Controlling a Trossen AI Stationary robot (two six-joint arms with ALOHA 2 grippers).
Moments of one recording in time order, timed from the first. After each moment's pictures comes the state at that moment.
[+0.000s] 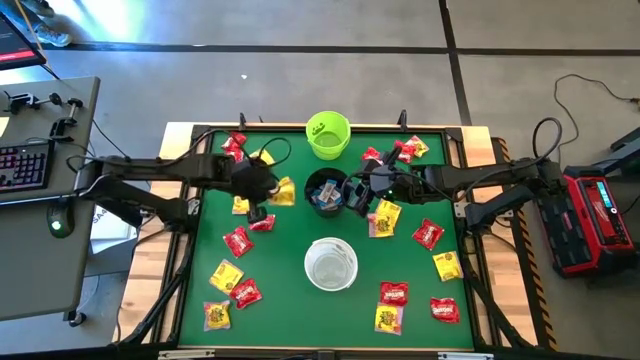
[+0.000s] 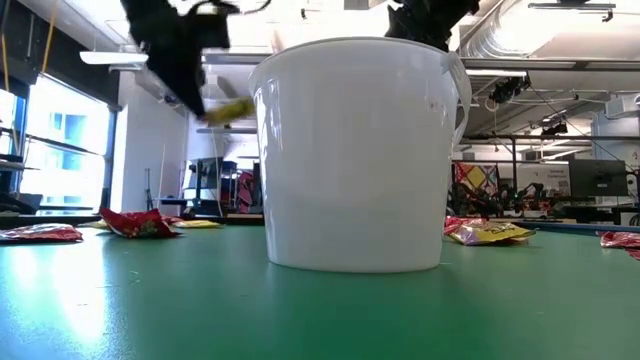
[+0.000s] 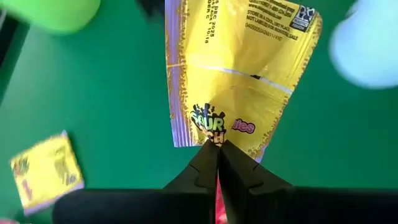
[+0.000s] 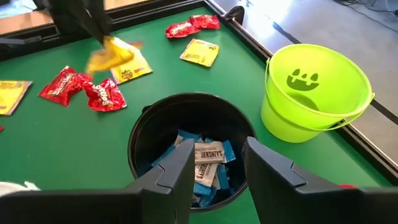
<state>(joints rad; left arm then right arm) 0.11 1.23 1.00 -0.82 -0.10 -0.06 0.04 1.37 1.14 -0.45 0.45 0.31</state>
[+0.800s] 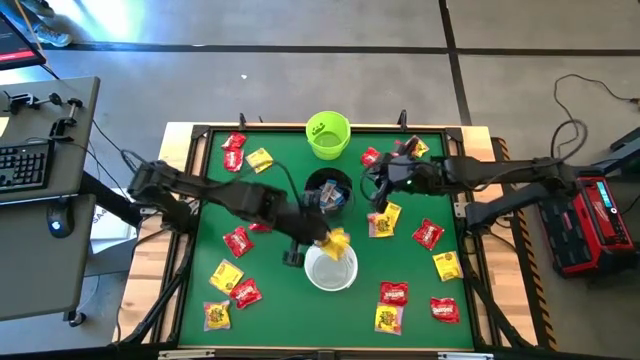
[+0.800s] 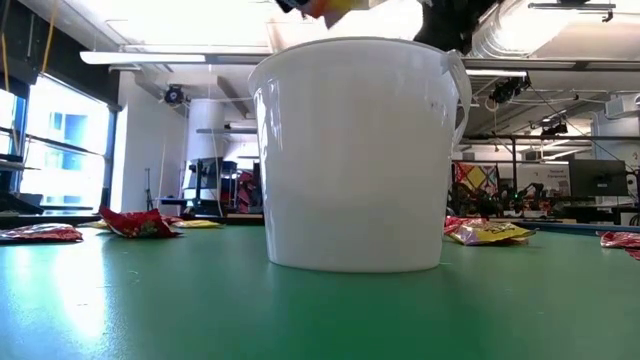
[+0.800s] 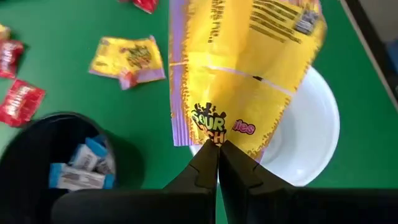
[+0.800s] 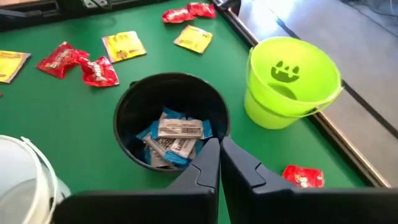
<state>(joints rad) -0.23 1.74 1.65 -0.87 -0.12 0.09 -0.01 1.23 1.13 -0.61 0.40 0.22</state>
